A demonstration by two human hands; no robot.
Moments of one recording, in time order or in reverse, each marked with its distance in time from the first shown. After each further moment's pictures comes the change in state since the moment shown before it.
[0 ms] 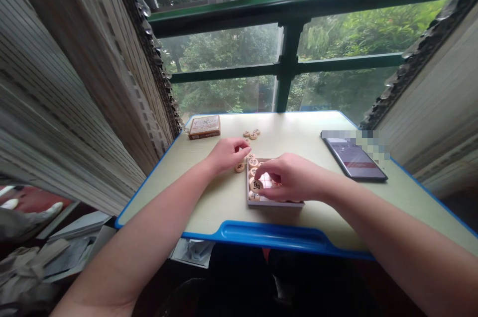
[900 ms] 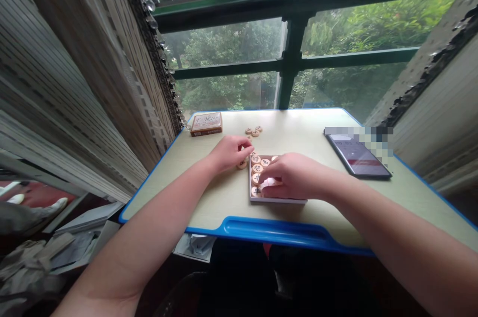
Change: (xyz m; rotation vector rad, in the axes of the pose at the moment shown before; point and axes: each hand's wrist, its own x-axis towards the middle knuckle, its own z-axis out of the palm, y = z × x) left_hand -0.002 0.002 -0.001 0.079 -0.057 0.046; right_hand 0.002 0.001 0.003 -0.134 -0.095 -0.015
